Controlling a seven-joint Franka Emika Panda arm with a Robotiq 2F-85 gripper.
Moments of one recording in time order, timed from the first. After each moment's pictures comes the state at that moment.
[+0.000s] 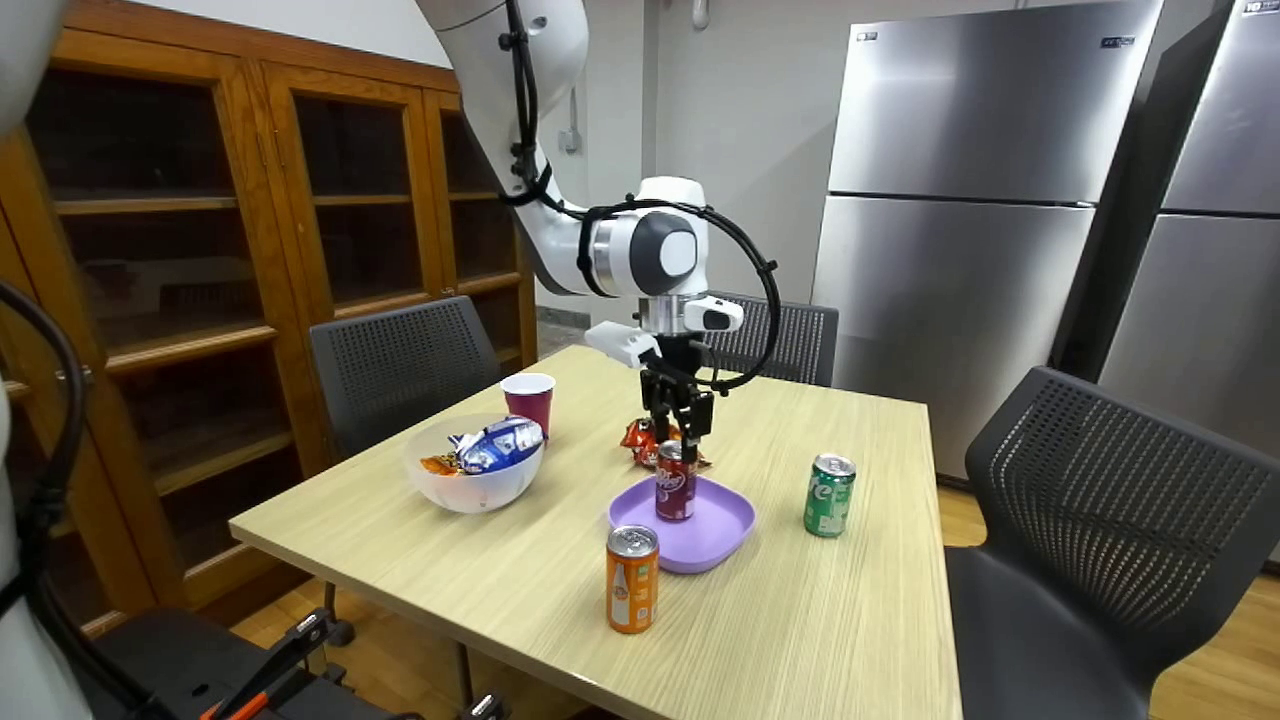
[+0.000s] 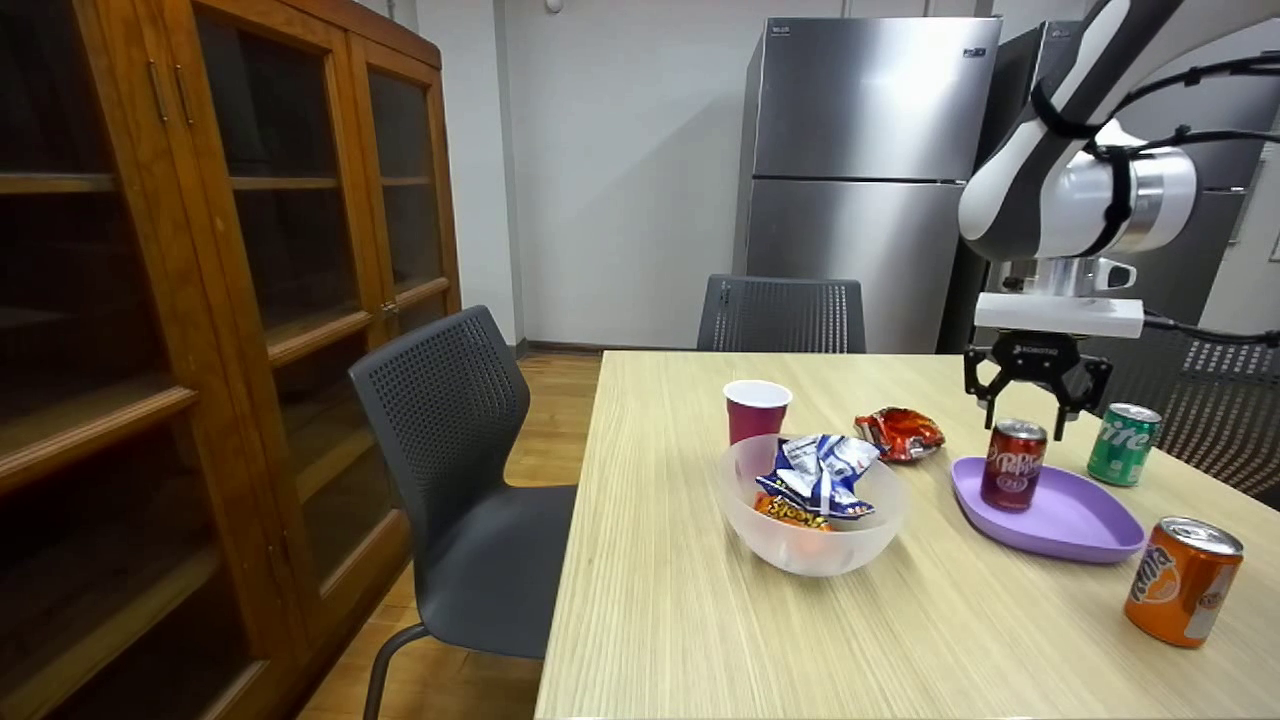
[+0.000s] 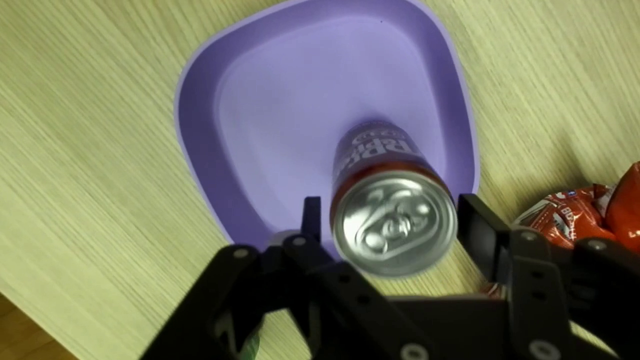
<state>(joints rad) -0.01 0.54 -0.20 -1.96 0.00 2.47 0.42</state>
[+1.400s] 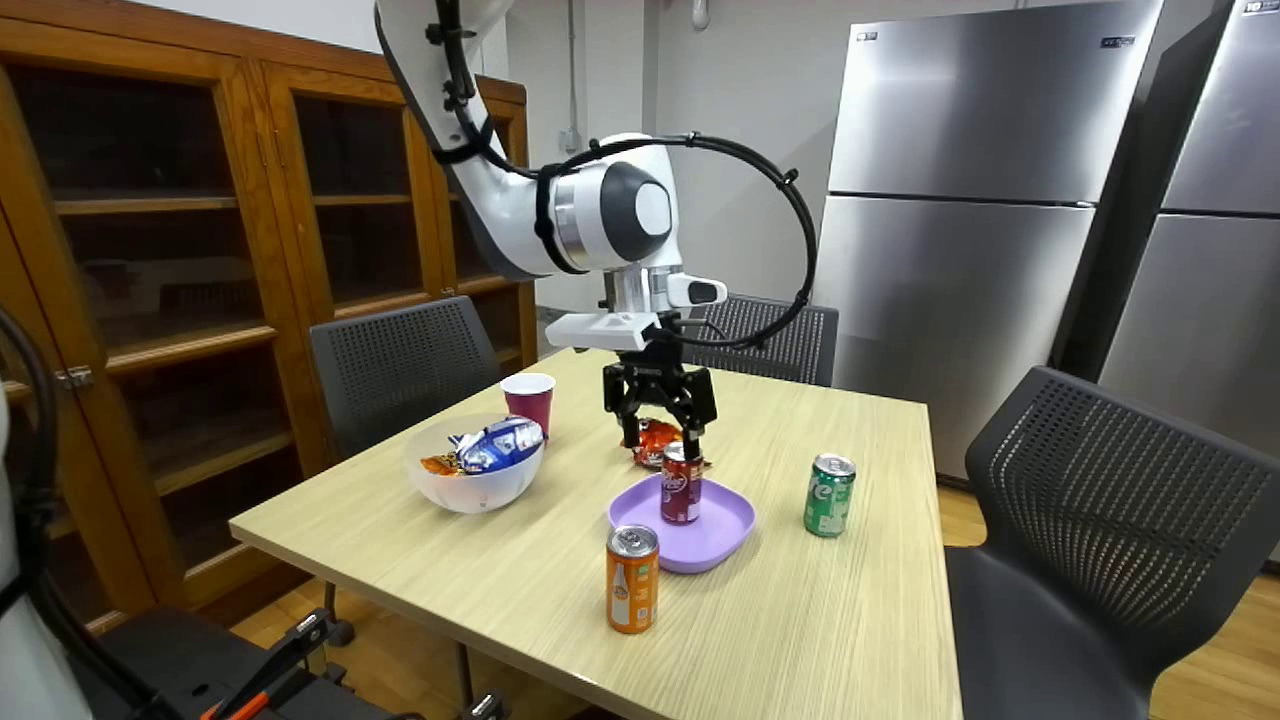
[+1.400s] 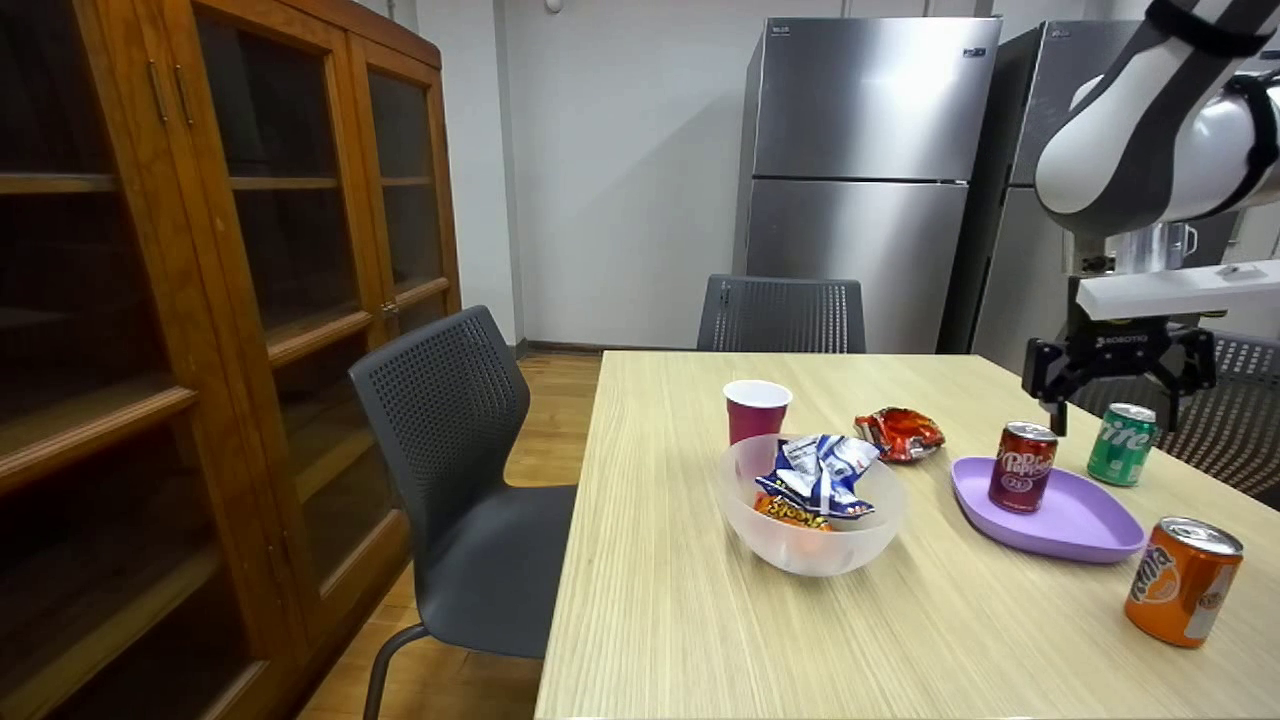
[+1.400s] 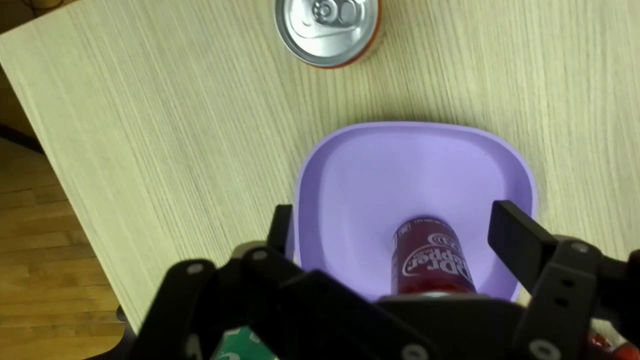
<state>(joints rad) -0.01 0.27 -0.21 -2.27 -0.25 2.47 0.24</state>
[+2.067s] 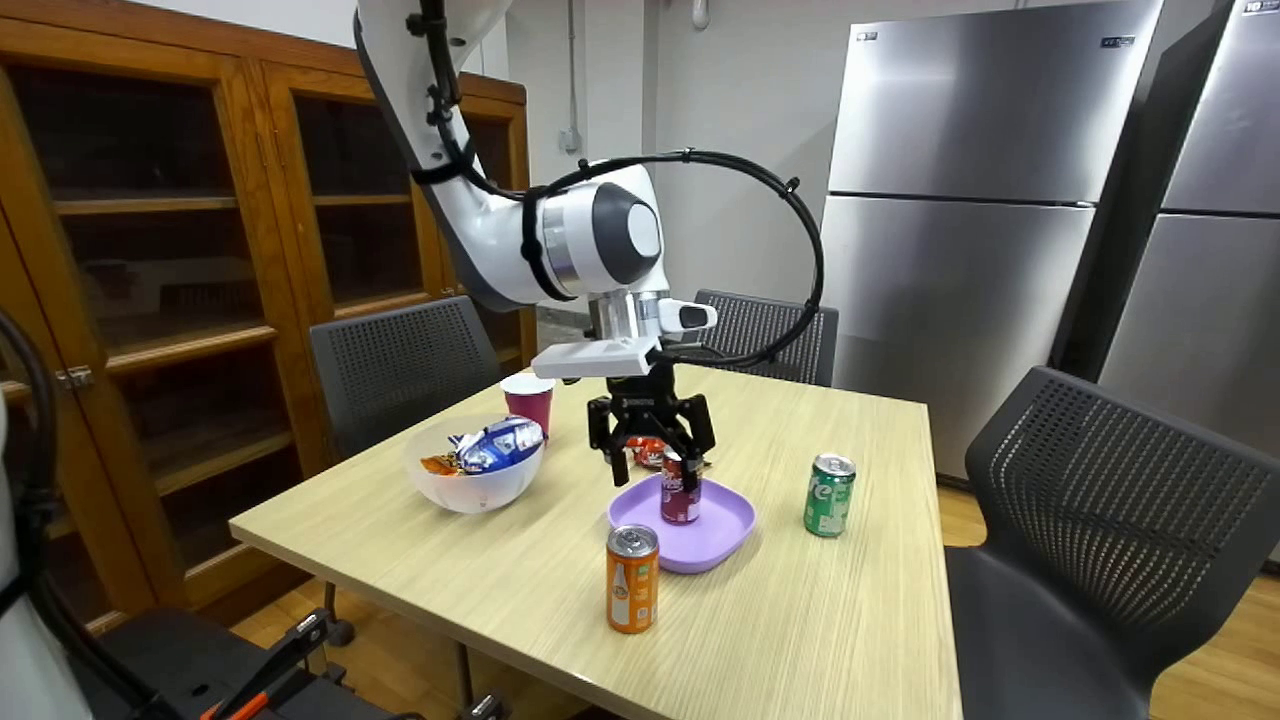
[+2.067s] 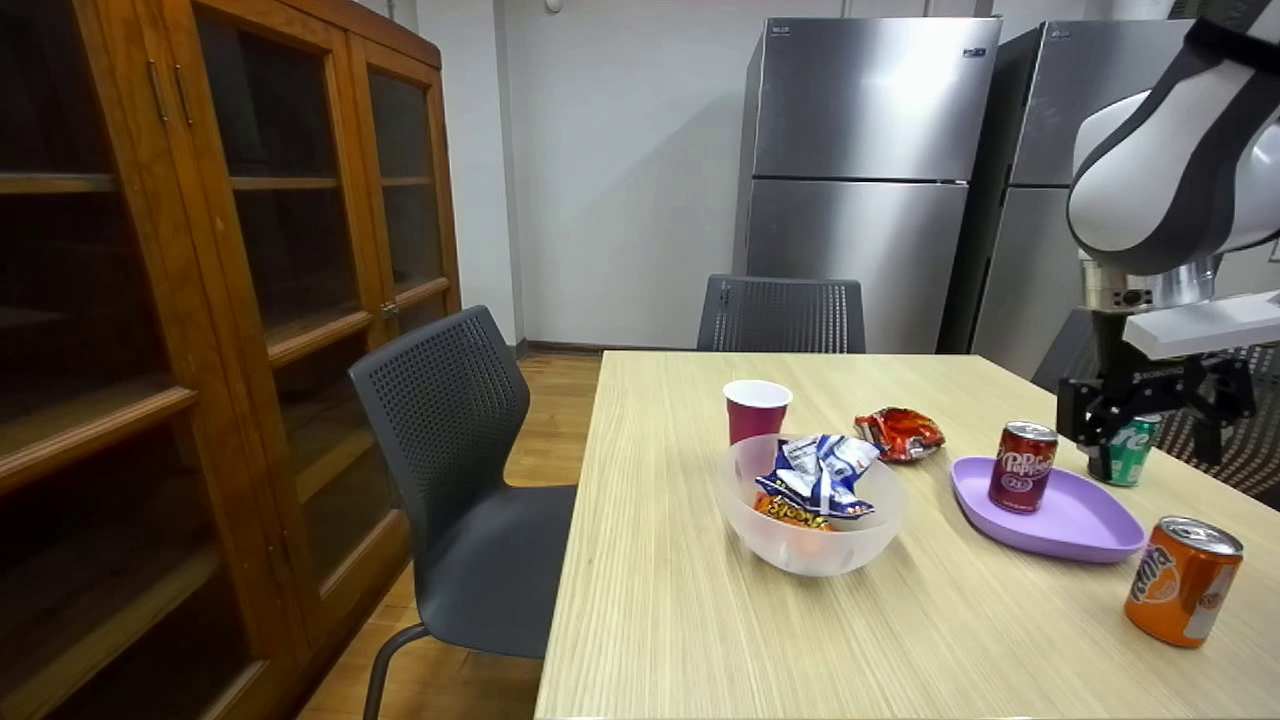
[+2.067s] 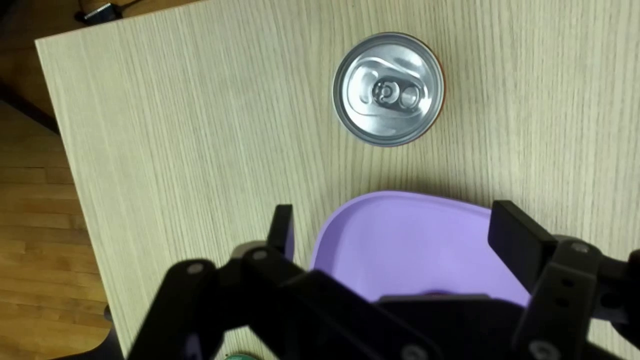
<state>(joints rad) -0.02 0.25 -0.22 -2.36 -0.37 2.48 0.19</state>
